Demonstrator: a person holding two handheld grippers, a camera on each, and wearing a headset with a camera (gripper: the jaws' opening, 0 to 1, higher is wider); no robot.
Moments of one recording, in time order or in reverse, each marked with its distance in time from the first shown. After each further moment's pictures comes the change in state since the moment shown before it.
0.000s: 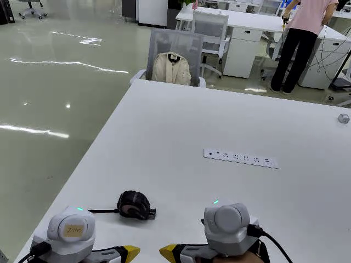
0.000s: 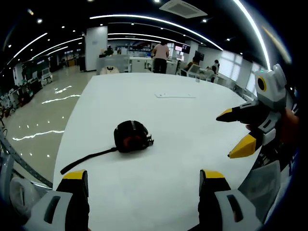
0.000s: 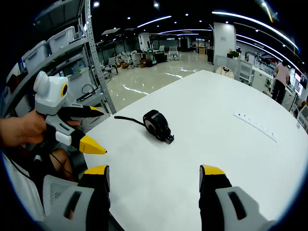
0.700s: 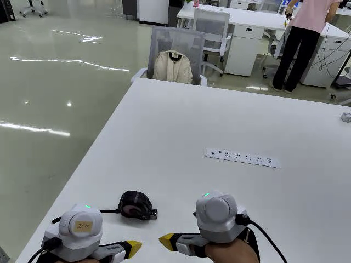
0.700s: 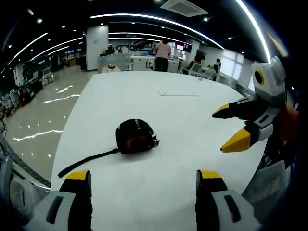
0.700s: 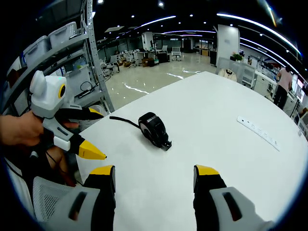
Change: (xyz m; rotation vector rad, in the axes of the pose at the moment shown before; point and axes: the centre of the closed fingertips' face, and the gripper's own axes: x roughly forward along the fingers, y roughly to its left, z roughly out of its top) left arm 0.023 0.009 -0.003 0.002 0.007 0.015; right arm 0.029 -0.011 0.011 -0.041 -0.001 -0.002
